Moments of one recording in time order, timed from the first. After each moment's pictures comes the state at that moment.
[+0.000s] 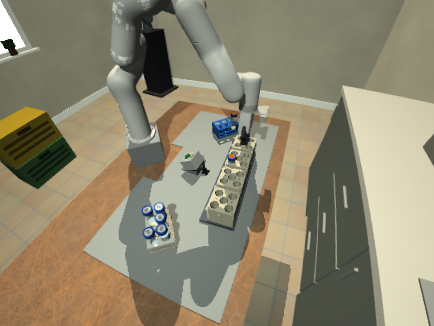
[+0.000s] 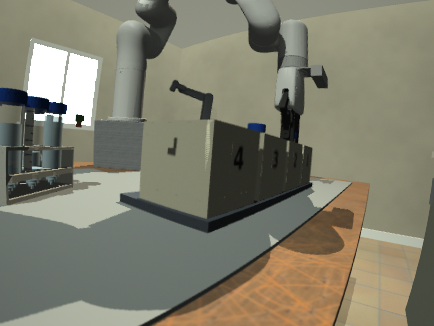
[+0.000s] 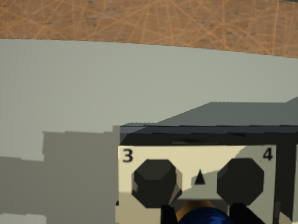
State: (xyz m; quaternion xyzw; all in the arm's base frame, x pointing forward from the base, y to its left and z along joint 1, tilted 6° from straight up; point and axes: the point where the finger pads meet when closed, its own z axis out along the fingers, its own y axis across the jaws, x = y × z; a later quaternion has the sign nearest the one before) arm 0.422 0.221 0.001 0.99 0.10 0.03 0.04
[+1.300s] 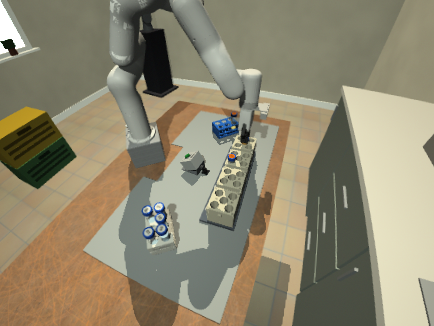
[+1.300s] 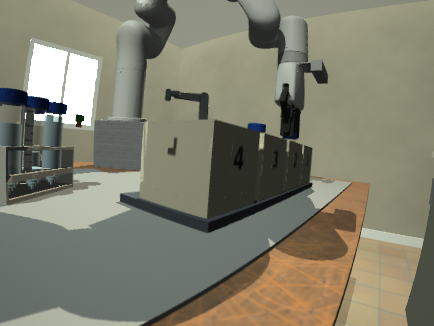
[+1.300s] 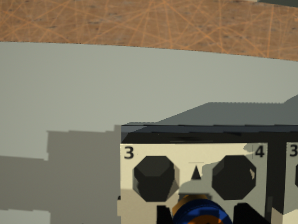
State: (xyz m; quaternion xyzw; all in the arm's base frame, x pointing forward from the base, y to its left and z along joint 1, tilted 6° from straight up) arm 0.421 0.222 0.013 0.99 0.10 0.03 0.04
